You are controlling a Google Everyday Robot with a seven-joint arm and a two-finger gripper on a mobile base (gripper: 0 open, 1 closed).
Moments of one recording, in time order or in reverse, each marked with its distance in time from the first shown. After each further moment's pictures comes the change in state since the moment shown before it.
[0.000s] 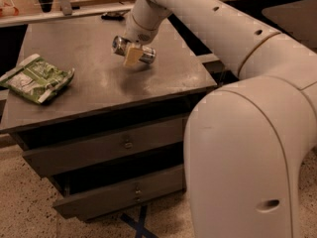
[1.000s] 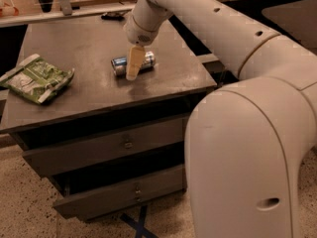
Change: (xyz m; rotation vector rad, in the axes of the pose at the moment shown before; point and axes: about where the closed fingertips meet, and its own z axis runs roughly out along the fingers) arm -0.002 0.003 0.002 -0.012 -0.020 0.012
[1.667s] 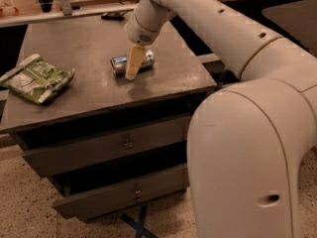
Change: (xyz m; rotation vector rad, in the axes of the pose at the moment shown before) arm 0.000 -0.003 -0.001 0.004 -0.042 0.026
